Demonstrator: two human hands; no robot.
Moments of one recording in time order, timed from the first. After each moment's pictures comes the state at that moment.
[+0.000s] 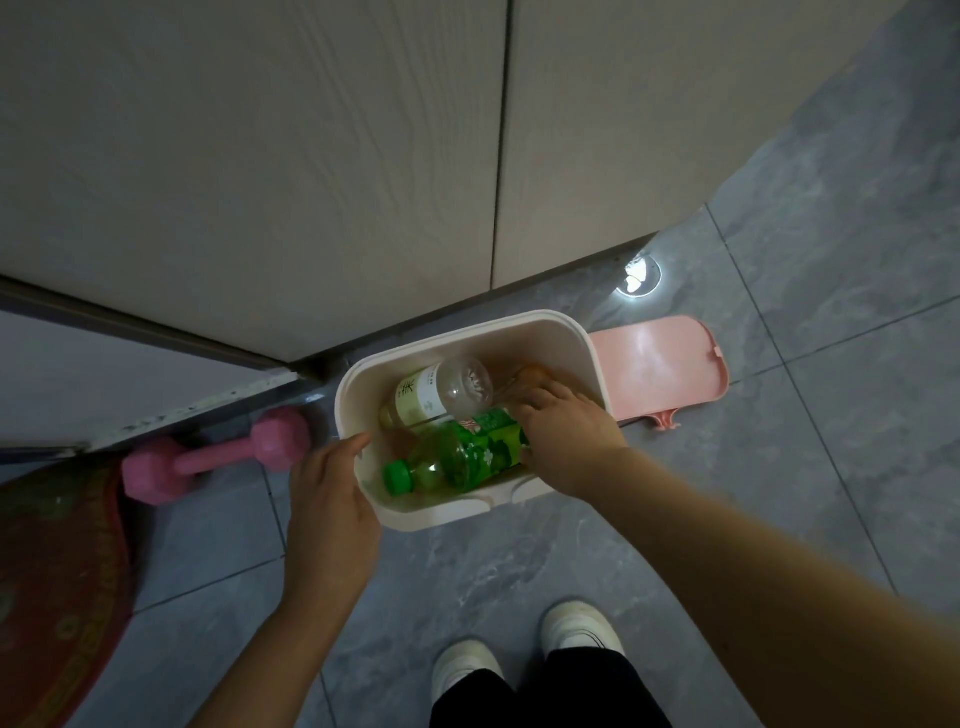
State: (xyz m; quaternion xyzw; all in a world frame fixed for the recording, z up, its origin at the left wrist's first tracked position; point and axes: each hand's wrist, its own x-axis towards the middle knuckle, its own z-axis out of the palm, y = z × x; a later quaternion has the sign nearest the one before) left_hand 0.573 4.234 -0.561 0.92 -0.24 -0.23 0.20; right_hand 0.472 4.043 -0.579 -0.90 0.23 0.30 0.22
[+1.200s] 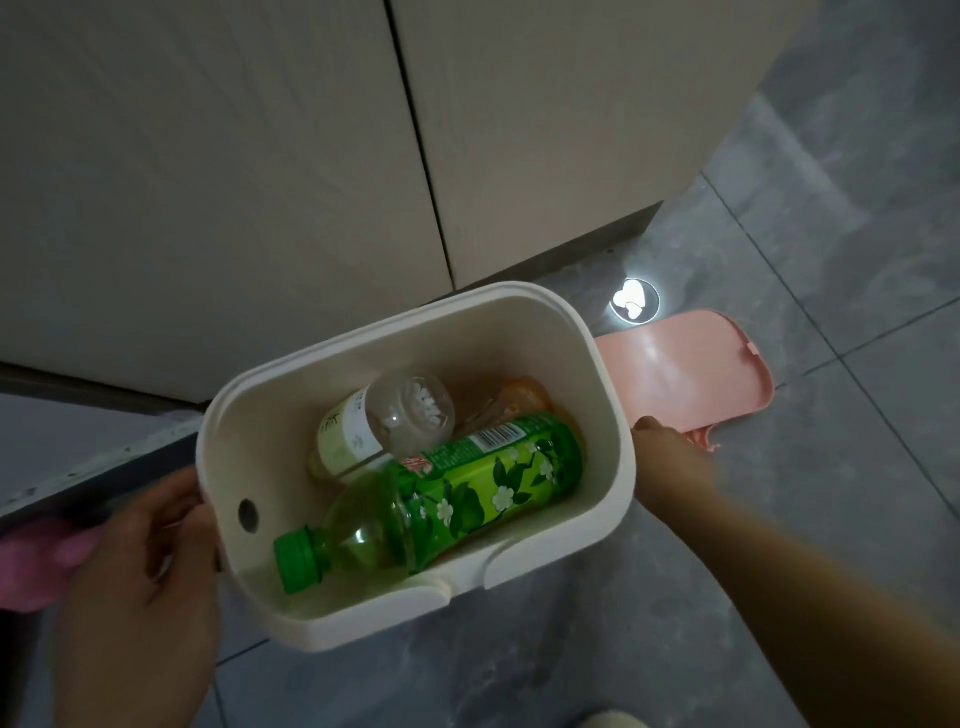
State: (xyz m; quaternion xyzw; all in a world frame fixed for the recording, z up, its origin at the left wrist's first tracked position) left_hand 0.599 4.238 -0.611 0.91 -0.10 -0.20 0.34; right_hand 0.384 3.992 -0.742 -0.81 0.48 0.29 0.18
